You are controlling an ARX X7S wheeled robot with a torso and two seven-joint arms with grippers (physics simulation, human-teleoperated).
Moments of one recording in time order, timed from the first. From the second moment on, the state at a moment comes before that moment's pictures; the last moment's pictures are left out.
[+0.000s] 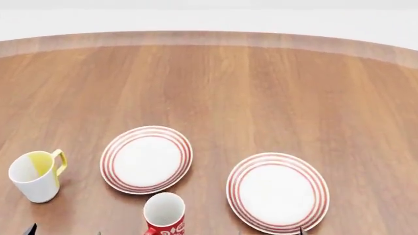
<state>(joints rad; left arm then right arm) 0.12 -0.16 0.17 0.19 0.00 0.02 -0.16 -0.11 0.15 -0.16 -0.24 0.04 0.03 0.16</state>
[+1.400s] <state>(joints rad) 0.36 -0.44 0.21 0.30 -0.11 0.28 0.05 -0.09 0.19 -0.22 -0.21 0.06 0.03 0.21</state>
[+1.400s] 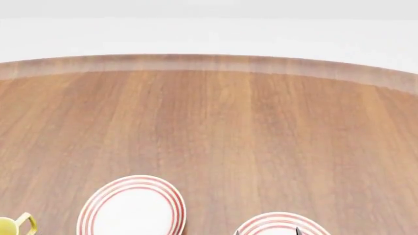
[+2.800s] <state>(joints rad) 0.59 -0.55 0.28 0.05 0.04 0.61 0.21 -0.04 0.22 -0.28 -0.15 0.08 0.03 0.25</state>
